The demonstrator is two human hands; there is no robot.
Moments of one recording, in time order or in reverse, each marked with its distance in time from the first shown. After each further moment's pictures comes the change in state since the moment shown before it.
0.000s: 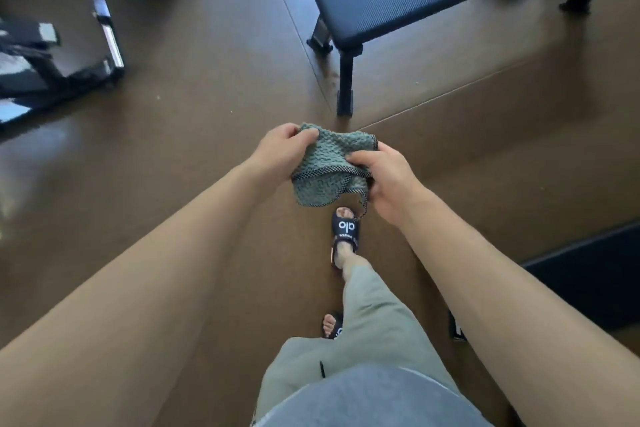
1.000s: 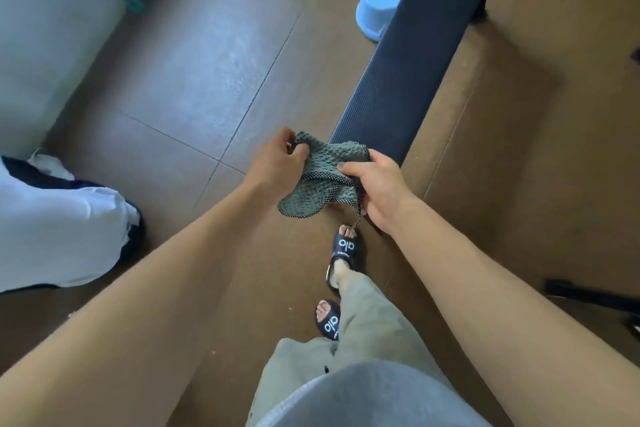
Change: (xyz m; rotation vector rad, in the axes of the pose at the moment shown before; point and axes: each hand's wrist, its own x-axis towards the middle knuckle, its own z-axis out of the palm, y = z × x) left_hand 0.460 0.440 -0.201 0.762 -0.255 0.521; right_hand 0.352 -0.380 0.270 0.505 0.452 -0.248
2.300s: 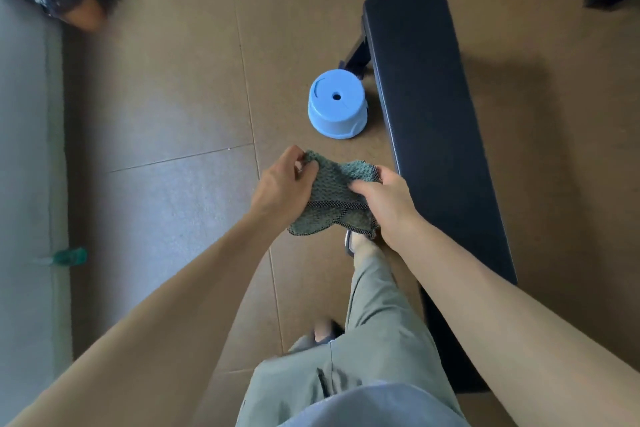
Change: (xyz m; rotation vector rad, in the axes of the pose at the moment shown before) left_hand 0.641 0.266 -0.123 0.345 -0.390 0.484; right_hand 0.467 -0.363 0.181 0.140 0.510 -0.052
